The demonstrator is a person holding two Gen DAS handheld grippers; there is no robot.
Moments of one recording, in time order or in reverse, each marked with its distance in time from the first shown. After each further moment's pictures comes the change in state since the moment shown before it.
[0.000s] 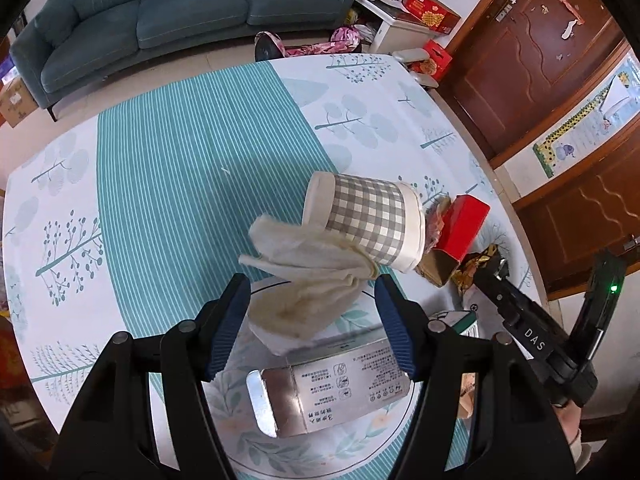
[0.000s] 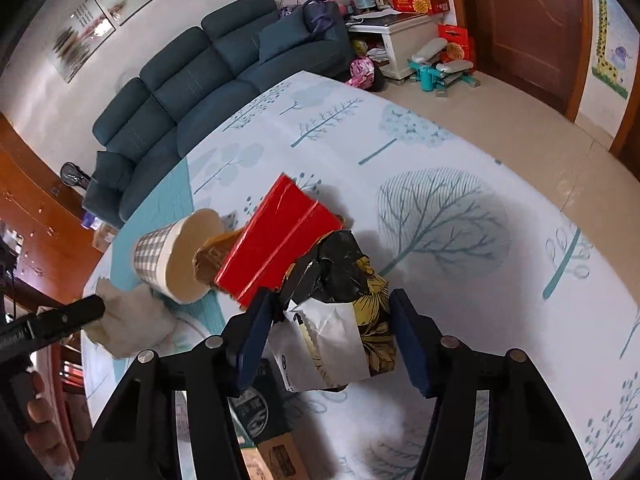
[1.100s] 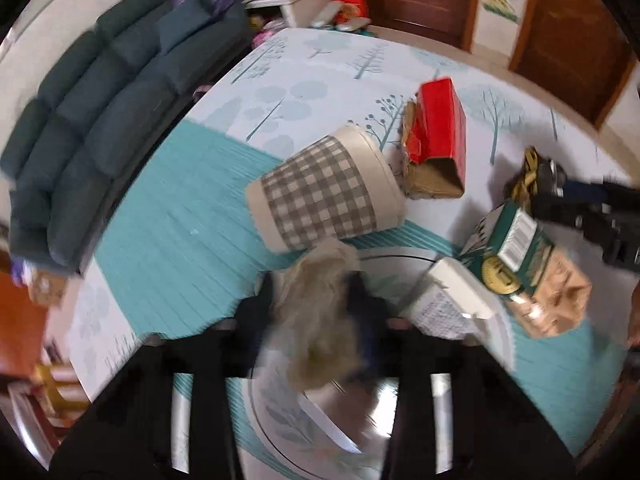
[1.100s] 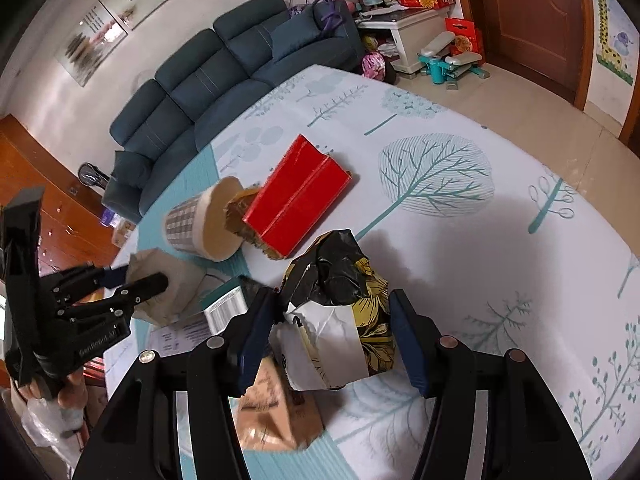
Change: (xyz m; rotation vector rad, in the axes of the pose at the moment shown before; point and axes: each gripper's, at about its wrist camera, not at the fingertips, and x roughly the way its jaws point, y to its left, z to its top) left arm 0.024 -0.062 -0.030 0.600 0.011 0.205; right arm -0.041 -0.006 -0.041 0.020 -0.005 0.076
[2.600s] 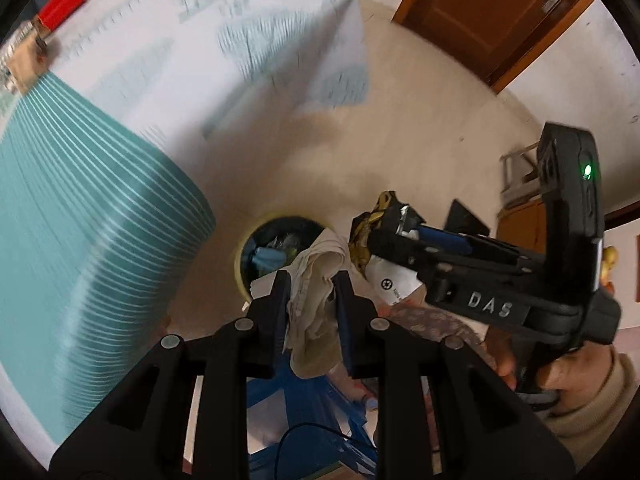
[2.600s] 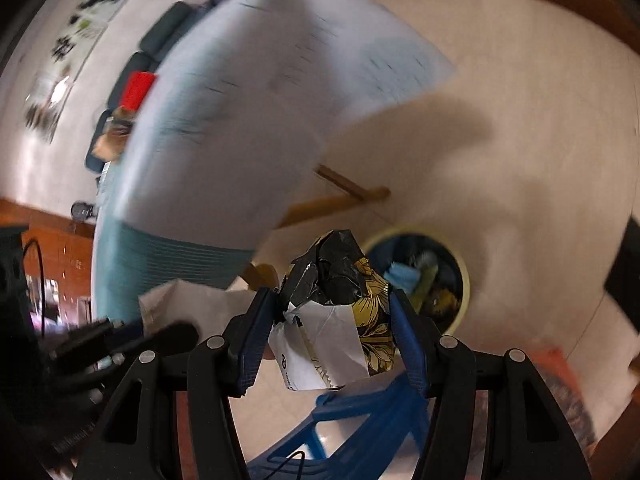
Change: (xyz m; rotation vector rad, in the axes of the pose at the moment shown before) left arm -0.072 -0.431 -0.223 0.008 0.154 -0.328; right arm -0.152 -0.286 -0.351 0.362 0.154 0.014
